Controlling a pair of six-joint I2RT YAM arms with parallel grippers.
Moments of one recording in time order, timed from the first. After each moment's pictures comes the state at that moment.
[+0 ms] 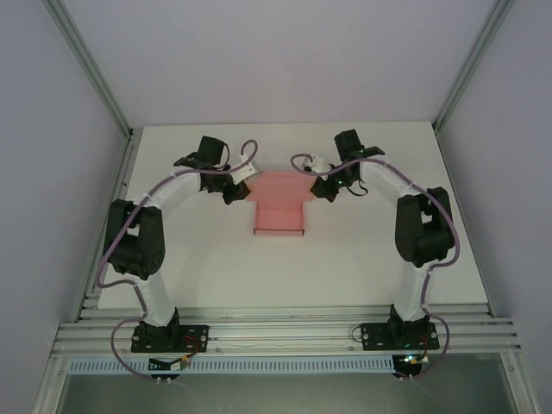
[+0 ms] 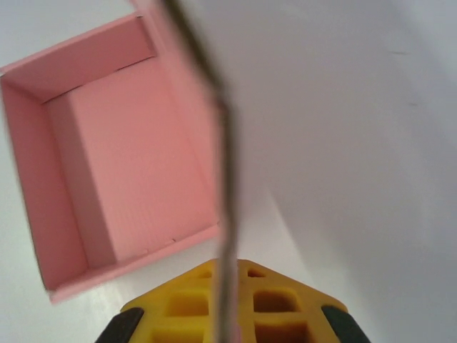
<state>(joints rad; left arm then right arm) -0.29 1.82 1.38 -0.58 0.47 0.70 0.33 1.92 1.50 -0.70 -0.51 -0.73</state>
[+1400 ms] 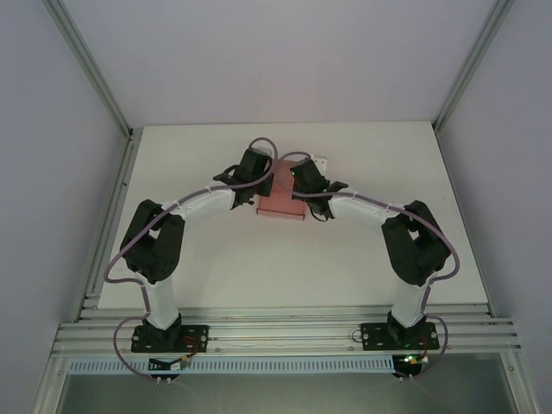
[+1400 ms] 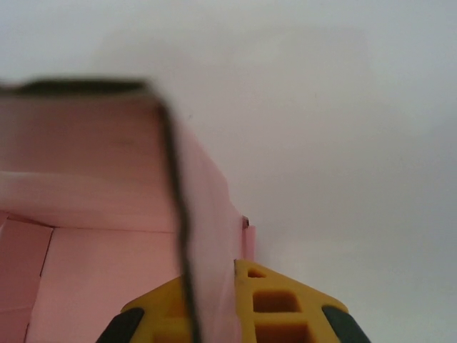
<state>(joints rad) -0.56 1.86 1.32 -0.23 -0.23 -0.20 0.66 1.82 1.22 -0.21 0.40 0.58</state>
